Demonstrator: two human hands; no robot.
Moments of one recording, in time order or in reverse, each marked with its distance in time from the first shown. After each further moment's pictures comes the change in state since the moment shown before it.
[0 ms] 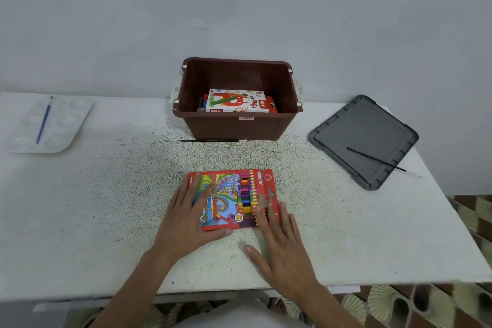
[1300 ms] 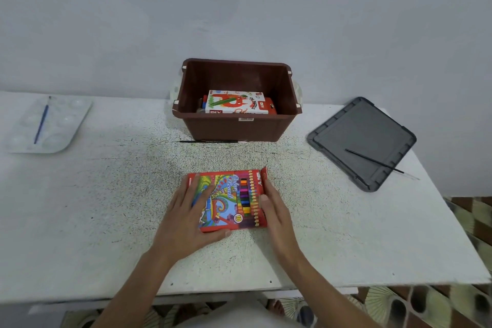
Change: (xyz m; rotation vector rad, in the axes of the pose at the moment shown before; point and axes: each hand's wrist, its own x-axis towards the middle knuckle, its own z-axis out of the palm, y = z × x) left_hand -0.002 -0.001 0.002 -0.043 0.026 0.021; right_hand 0.054 -0.021 -0.021 1.248 0.165 0.424
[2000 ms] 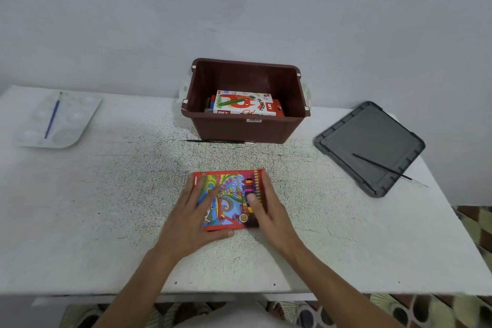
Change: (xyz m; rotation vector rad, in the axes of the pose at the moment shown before) left_hand 0.002 -0.004 0.002 -0.026 0.063 0.059; right_hand 0.018 -0.002 0.010 -0.466 -0.163 -0.087
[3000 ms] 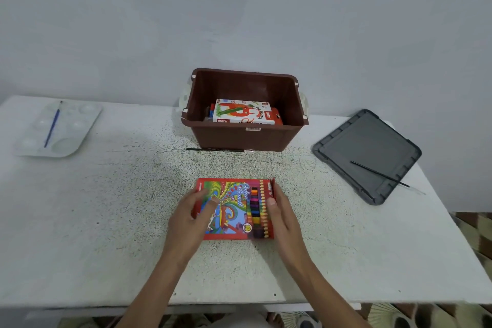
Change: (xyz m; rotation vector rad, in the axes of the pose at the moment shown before) left_hand 0.008 0.047 -0.041 -0.873 0.165 -0.663; right_hand -0.021 -0.018 -0.016 0.391 0.143 0.119
